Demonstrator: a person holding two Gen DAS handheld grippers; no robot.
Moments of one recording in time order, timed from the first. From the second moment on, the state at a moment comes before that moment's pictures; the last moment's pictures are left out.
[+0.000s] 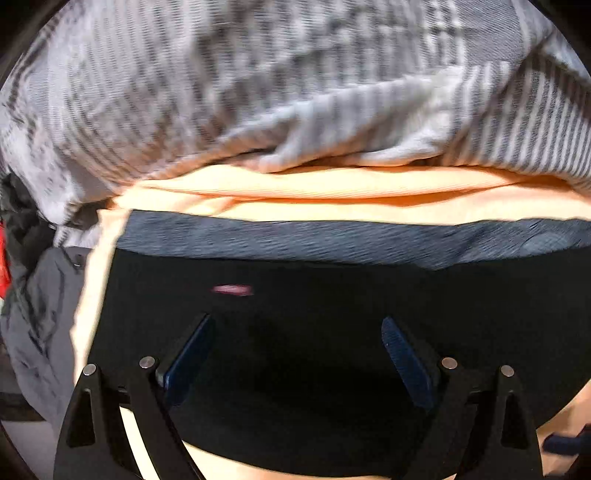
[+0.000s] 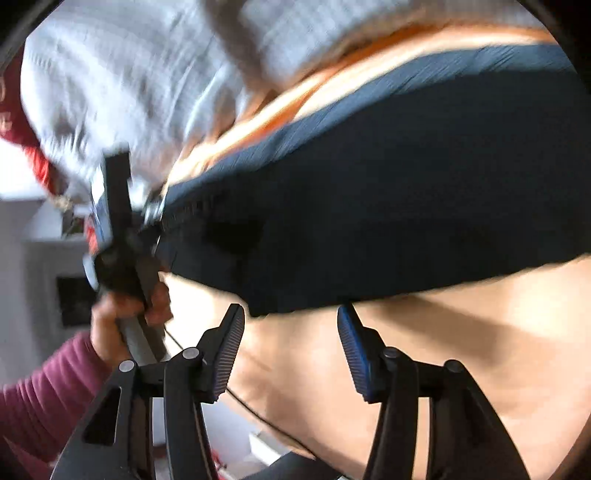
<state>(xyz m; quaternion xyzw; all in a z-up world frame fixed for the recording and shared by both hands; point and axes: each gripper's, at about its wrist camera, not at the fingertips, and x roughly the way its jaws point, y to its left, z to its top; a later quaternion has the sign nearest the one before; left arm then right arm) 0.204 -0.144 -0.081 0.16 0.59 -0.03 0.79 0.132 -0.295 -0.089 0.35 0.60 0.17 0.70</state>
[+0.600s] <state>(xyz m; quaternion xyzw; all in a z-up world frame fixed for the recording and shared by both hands) 0.201 -0.070 -0.106 0.13 0.60 -0.02 0.79 0.155 -0.213 -0.133 0.42 0.58 0.17 0.68</state>
